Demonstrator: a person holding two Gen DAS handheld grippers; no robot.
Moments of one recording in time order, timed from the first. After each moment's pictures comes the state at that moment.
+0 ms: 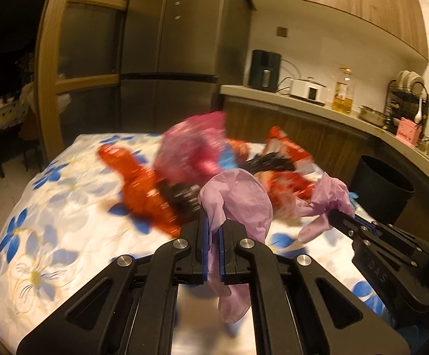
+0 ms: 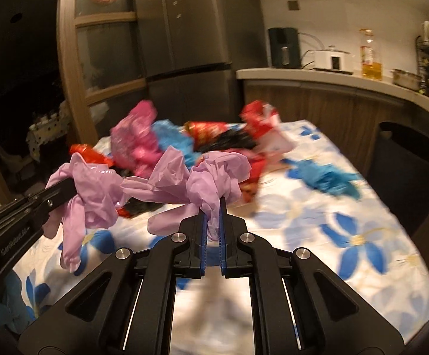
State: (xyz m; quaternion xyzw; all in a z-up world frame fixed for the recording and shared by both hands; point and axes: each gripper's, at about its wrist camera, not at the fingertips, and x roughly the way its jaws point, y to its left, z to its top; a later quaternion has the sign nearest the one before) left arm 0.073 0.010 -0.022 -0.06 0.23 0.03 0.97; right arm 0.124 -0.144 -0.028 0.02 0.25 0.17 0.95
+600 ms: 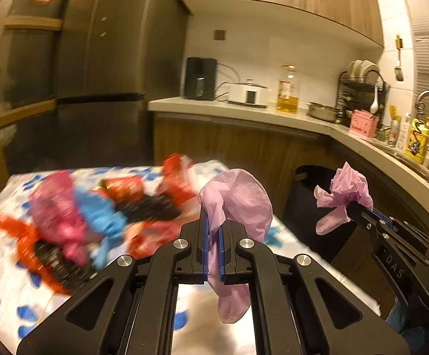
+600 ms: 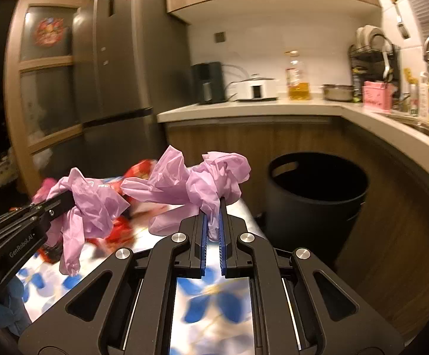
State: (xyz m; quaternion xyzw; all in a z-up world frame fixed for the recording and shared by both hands) left arm 0.147 -0.128 0.017 -0.02 0.20 -0.09 0.98; right arm 0.141 -0.291 0.017 0.06 0.18 0.02 0.98
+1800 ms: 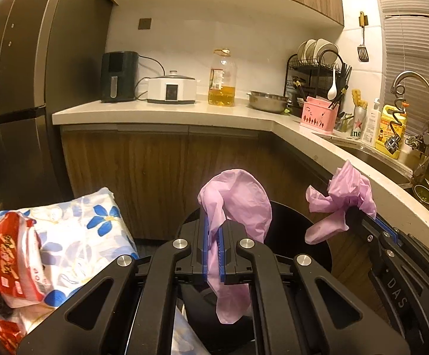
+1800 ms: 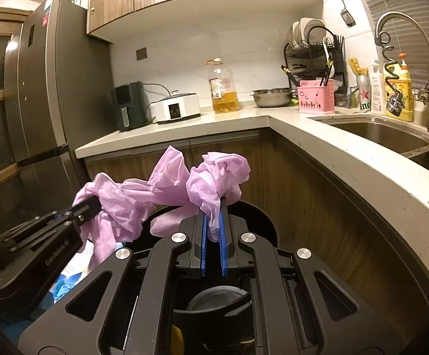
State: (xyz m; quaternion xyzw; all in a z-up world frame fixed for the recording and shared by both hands) left arm 0.299 -0.339 0.022 0.00 0.21 -0.21 0.95; right arm 0.246 -0.471 0.030 0.10 0.16 -0.11 0.98
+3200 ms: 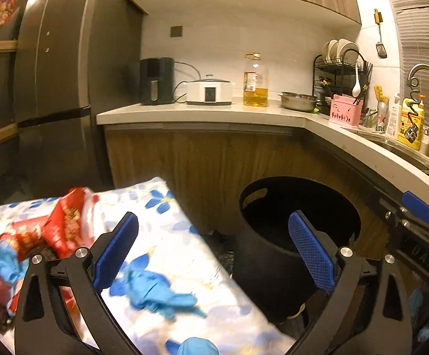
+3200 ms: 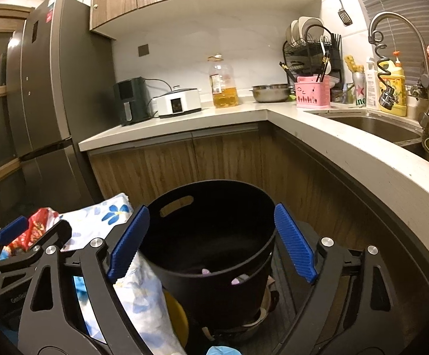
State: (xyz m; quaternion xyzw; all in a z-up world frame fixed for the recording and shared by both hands) left arm 0.236 -0.263 0.012 0.01 0.20 -0.13 0.97; right arm 0.206 -0.448 0.025 0.10 0.17 -0.11 0.97
